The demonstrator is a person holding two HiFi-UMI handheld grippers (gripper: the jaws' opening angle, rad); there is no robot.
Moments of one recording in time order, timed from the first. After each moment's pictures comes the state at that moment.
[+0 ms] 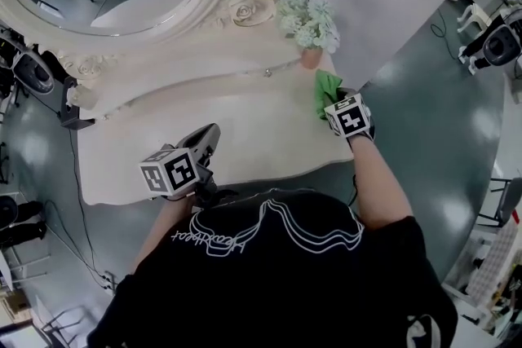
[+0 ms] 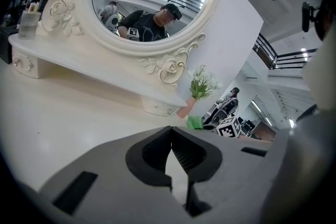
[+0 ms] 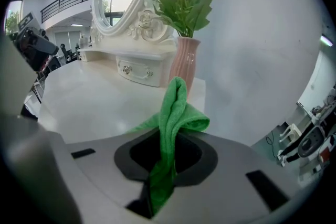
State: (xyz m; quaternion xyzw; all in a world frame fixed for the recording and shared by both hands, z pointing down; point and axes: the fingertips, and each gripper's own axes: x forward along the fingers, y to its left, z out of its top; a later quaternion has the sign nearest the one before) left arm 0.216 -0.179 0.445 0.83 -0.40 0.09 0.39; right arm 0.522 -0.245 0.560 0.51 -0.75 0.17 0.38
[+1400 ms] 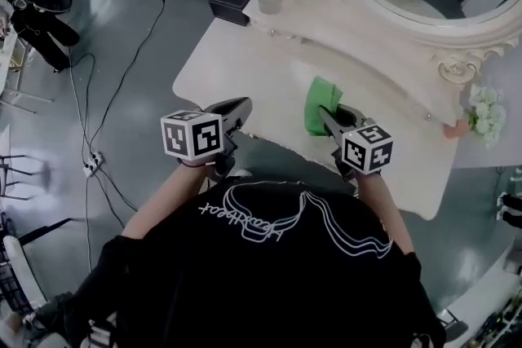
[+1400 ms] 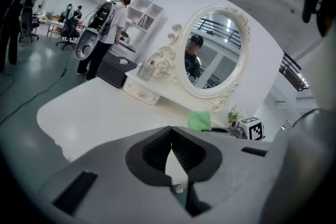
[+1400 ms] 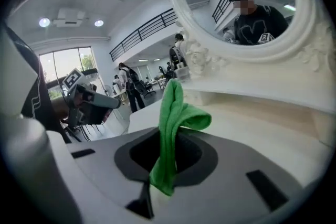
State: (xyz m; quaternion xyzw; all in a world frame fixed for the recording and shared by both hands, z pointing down) left arm -0.121 -0.074 0.438 0.73 -0.56 0.00 0.39; right arm 0.028 -0.150 0.474 0.18 -0.94 0.20 0.21
